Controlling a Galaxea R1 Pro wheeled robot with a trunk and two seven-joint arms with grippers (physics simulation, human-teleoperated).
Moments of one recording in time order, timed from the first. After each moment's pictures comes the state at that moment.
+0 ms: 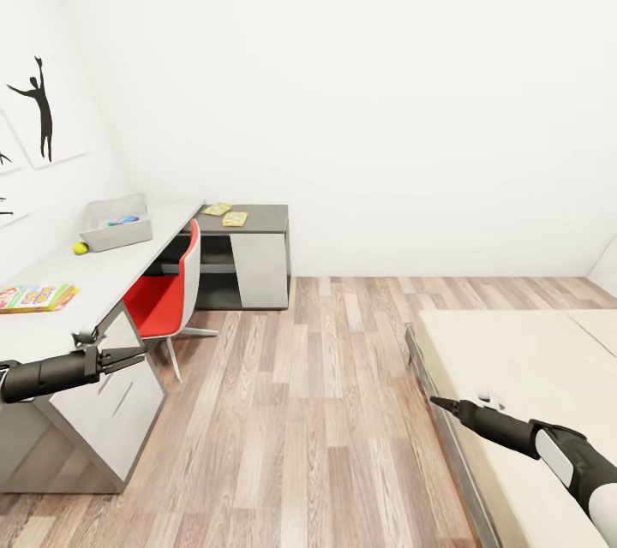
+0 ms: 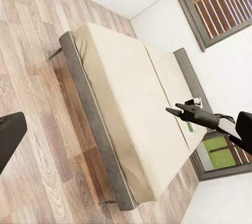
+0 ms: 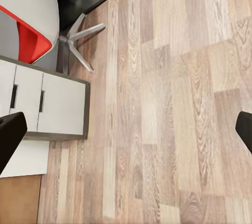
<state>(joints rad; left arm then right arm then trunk) -0.62 0.47 0.38 -0.93 -0.06 0.91 -1.56 -0.65 -0.39 -0.02 -0.36 -0.46 0.42 0.85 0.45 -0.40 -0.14</state>
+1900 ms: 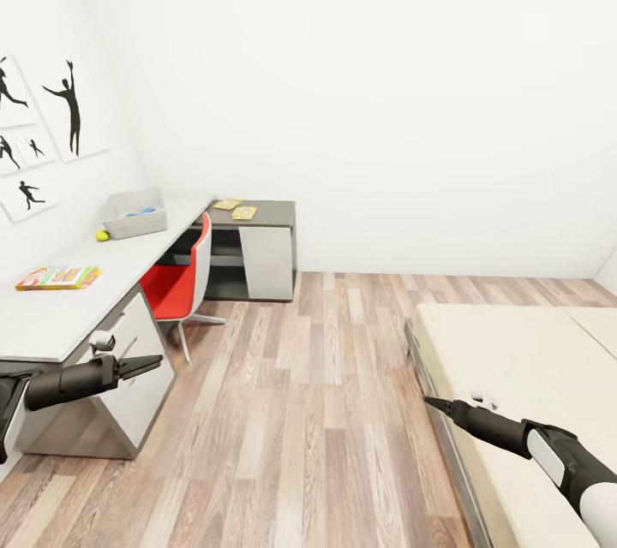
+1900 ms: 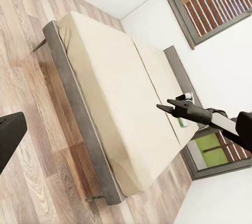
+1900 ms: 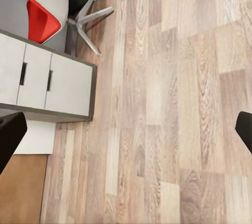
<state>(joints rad) -0.61 0.41 0.38 -0.90 -0.06 0.83 -1.56 -0.65 -0.37 -0.02 -0.36 -0.45 0.42 0.85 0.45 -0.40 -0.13</state>
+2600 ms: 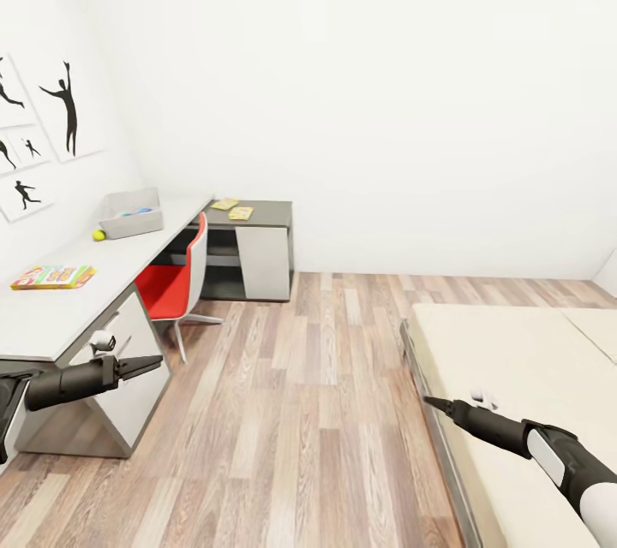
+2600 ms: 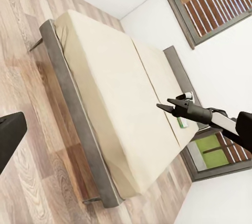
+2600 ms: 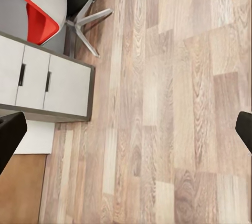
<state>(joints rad) -0.61 0.41 0.38 -0.90 -0.06 0.83 -1.56 -0.65 -0.37 -0.03 -0.36 -0.45 0.42 0.85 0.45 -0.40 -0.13</state>
